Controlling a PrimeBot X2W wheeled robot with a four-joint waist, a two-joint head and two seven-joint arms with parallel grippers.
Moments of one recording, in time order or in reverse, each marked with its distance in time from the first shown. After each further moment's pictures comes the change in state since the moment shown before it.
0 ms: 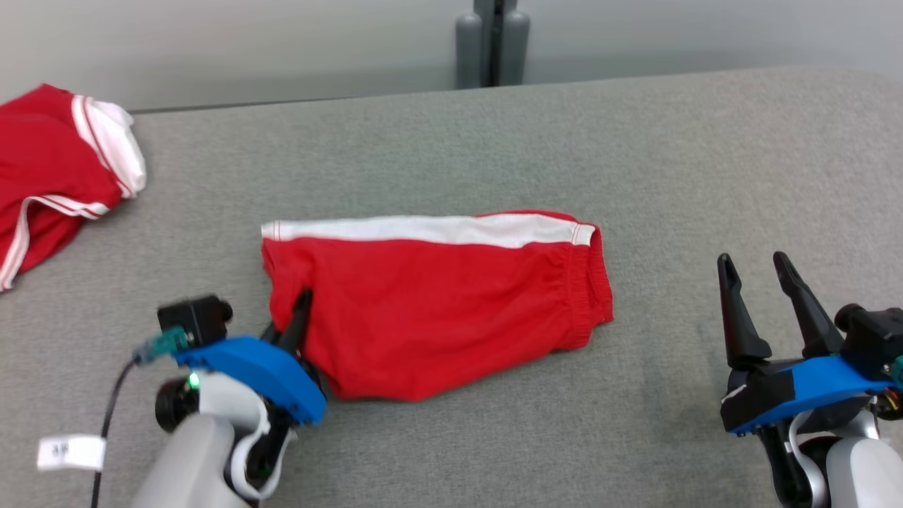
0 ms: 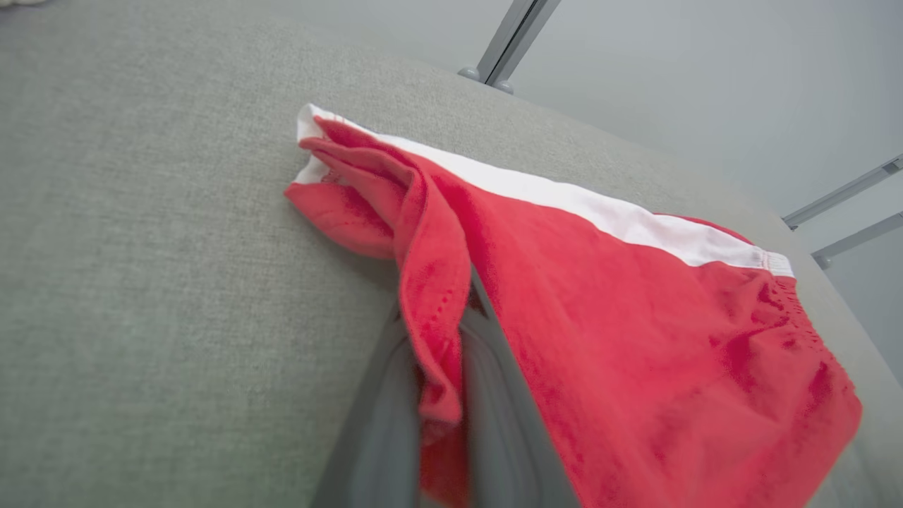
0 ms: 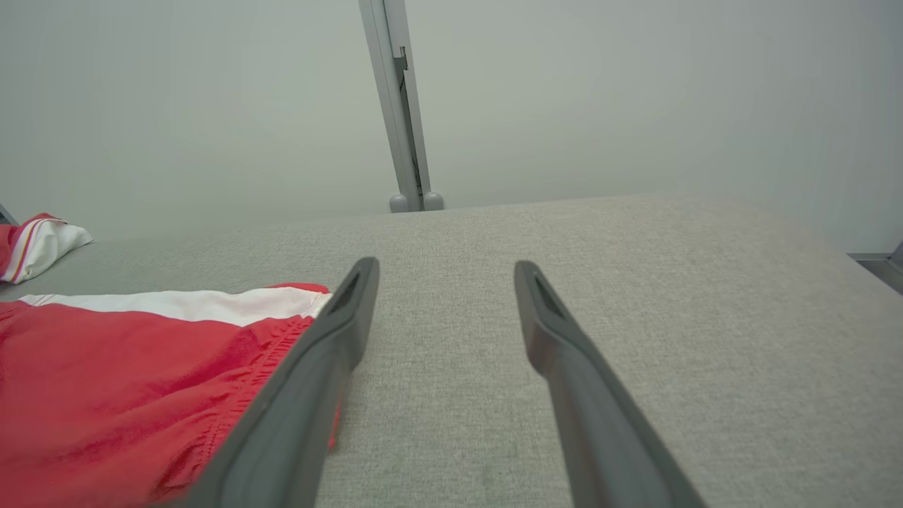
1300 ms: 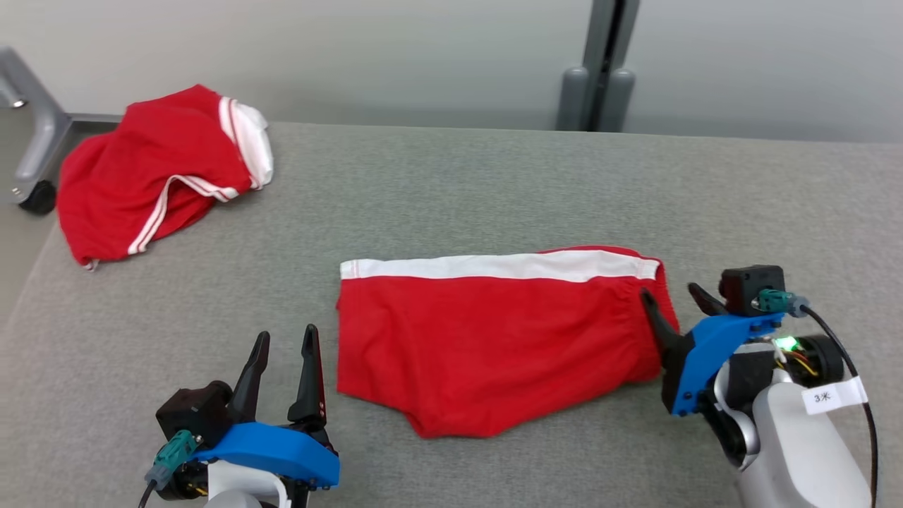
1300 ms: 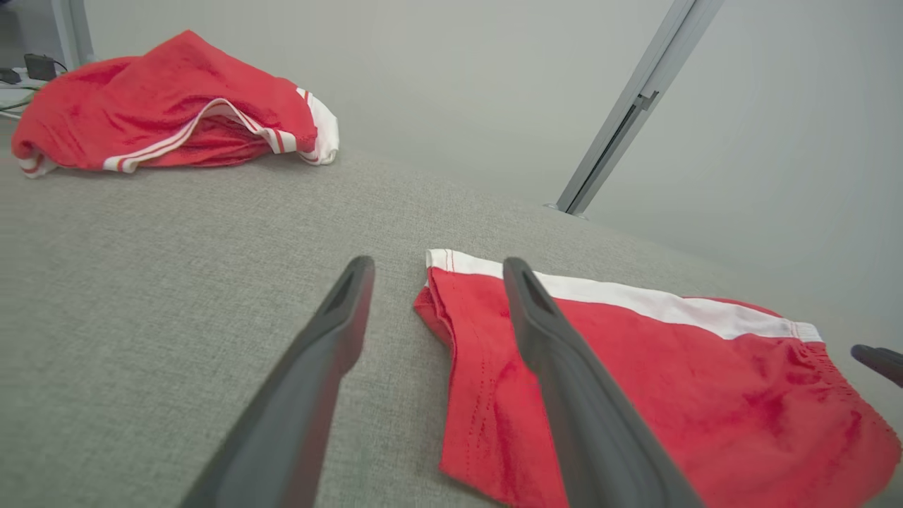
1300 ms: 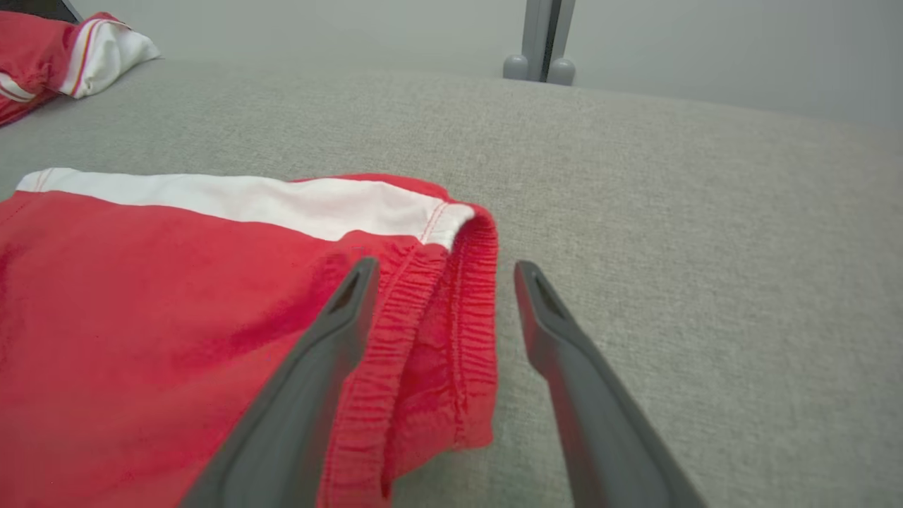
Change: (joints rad) left arm 0.256 -0.022 -0.009 -0.223 0.130 0.154 -0.287; right arm -0.228 -0.005 0.099 0.436 -0.088 0.000 0.186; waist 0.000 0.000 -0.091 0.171
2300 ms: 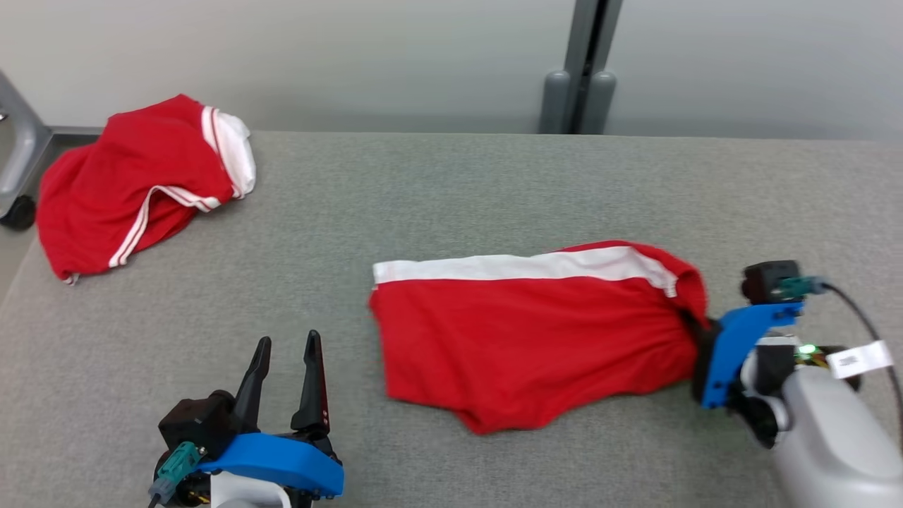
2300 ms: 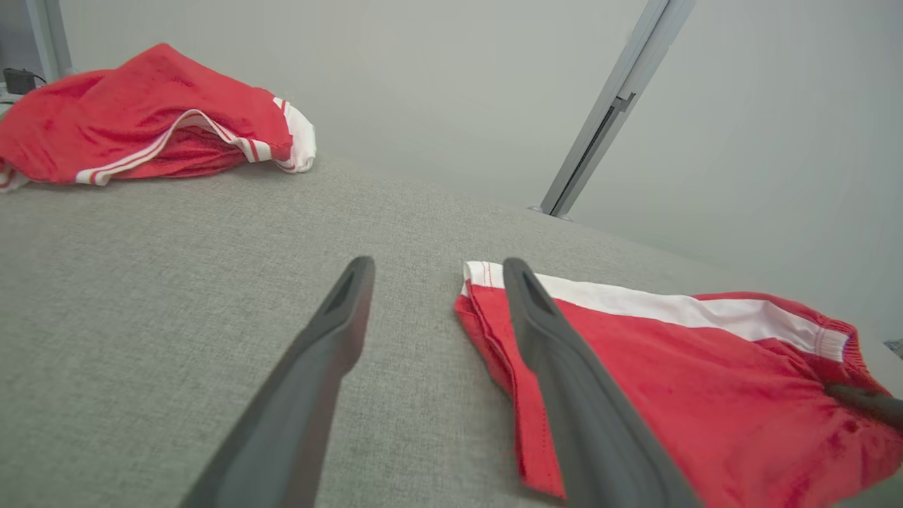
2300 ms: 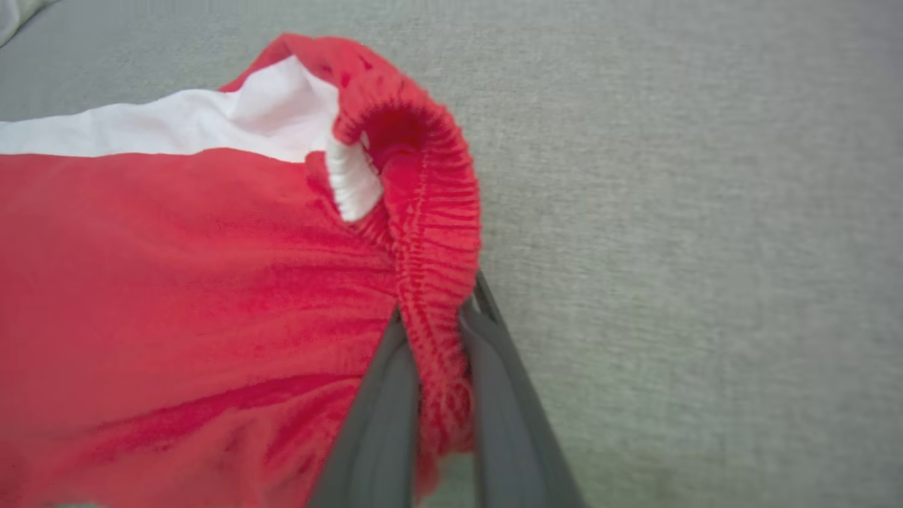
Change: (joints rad) left arm 0.034 0.006 -0.008 -0.050 0.017 0.025 -0.011; right arm -0.137 -0.102 0.086 0.323 0.207 0.000 0.061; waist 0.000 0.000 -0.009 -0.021
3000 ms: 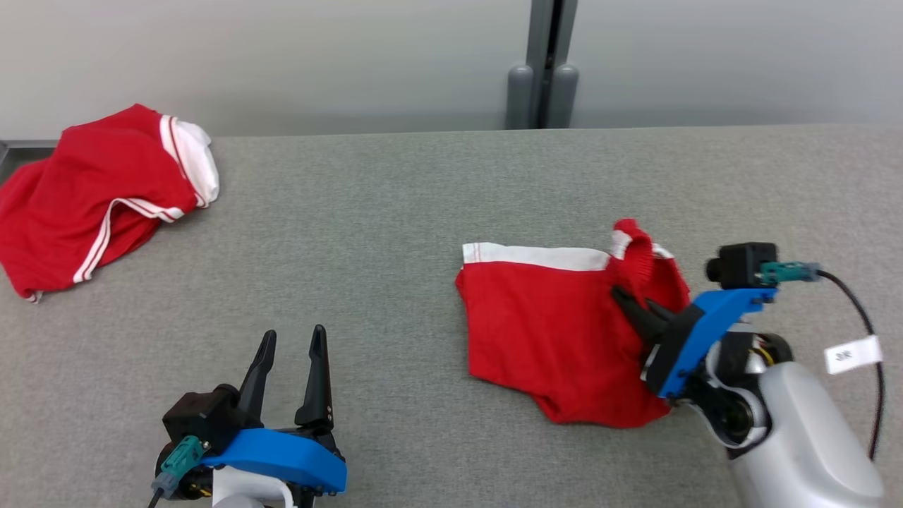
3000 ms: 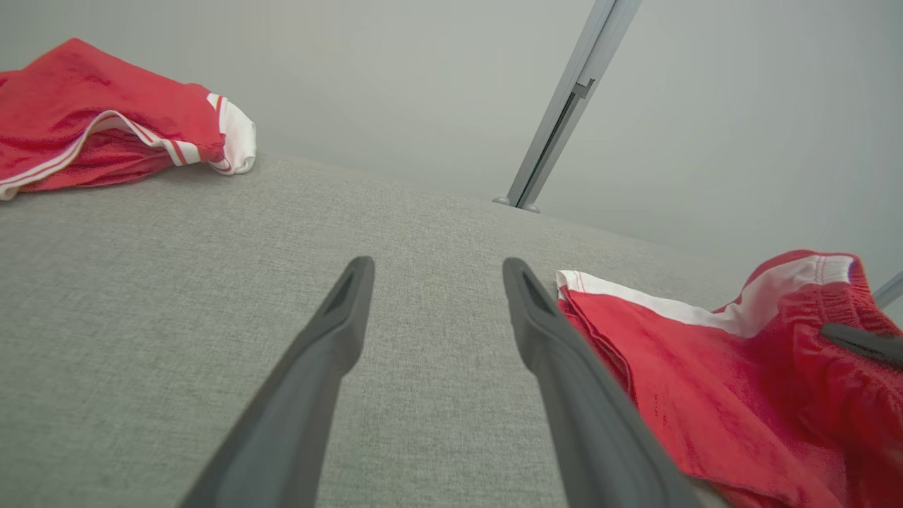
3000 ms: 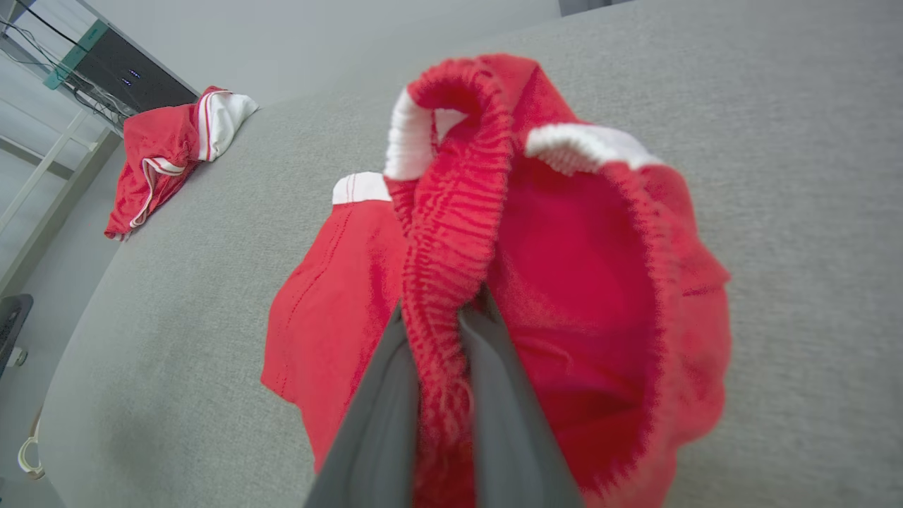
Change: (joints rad) left arm -0.012 0.008 -0.023 -0.015 0.003 0.003 0.009; right arm 0.105 0.013 0.047 -0.360 0.307 0.000 0.145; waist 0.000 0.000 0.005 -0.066
